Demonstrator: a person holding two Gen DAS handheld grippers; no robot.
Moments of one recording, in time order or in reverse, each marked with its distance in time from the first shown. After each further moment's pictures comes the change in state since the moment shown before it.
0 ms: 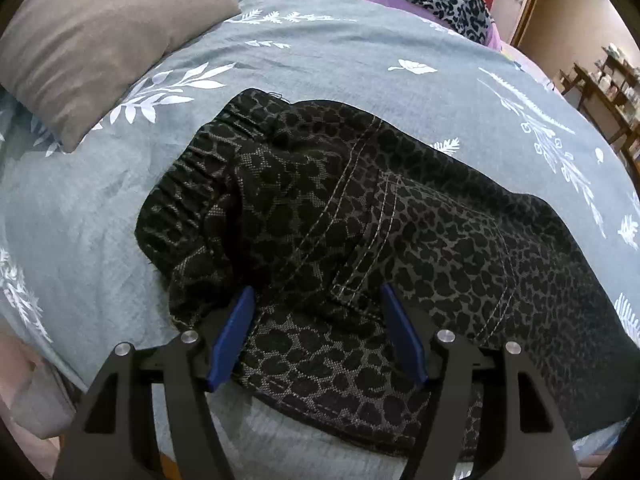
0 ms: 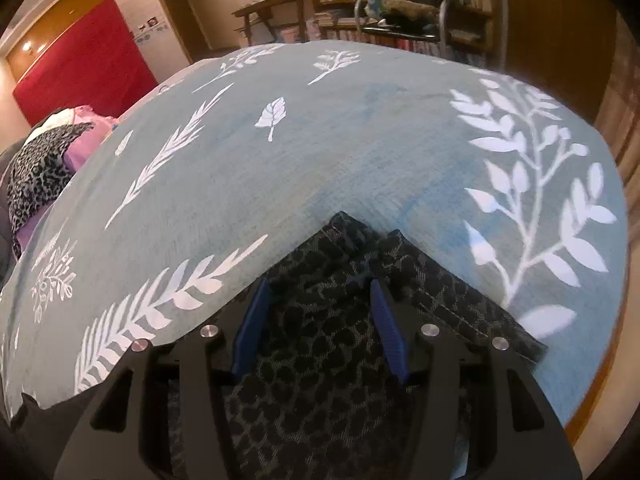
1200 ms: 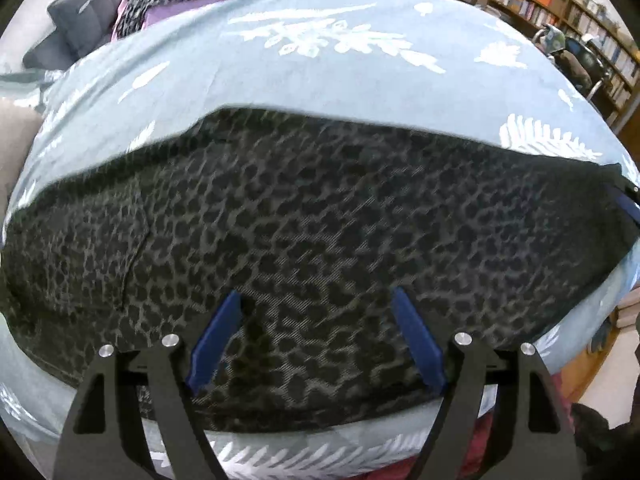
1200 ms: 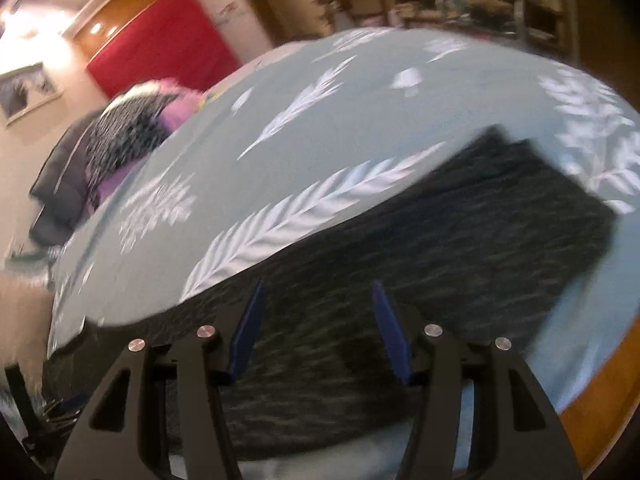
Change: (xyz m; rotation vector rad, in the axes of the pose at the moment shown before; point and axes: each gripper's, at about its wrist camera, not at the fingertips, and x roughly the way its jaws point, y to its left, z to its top) left arm -0.027 -0.219 -0.078 0.575 0.032 -0.207; right arm -0.061 0.058 -0.077 -0.091 0.029 0.281
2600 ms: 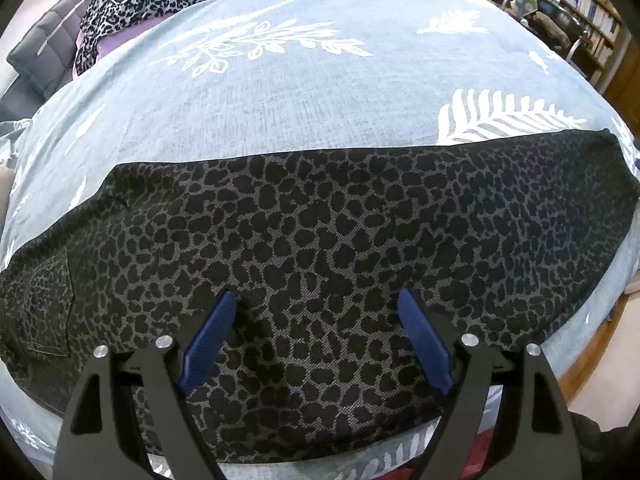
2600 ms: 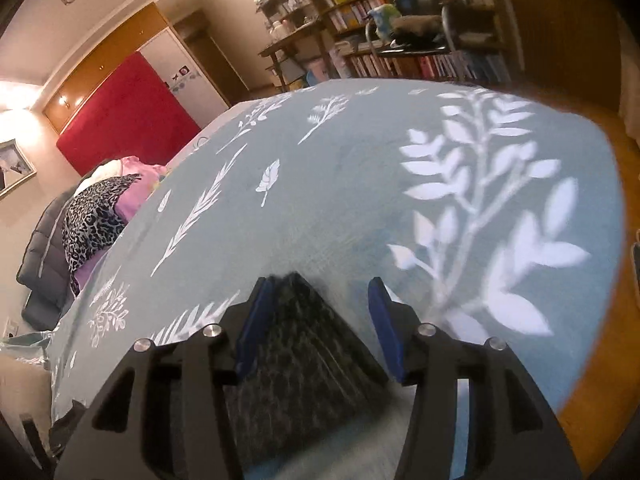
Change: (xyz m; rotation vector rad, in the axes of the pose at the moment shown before) left arm 0.034 -0.097 0.037 0.114 0.040 -0.010; right arm -0.021 -0.170 0.084 0.152 -0.158 -0.034
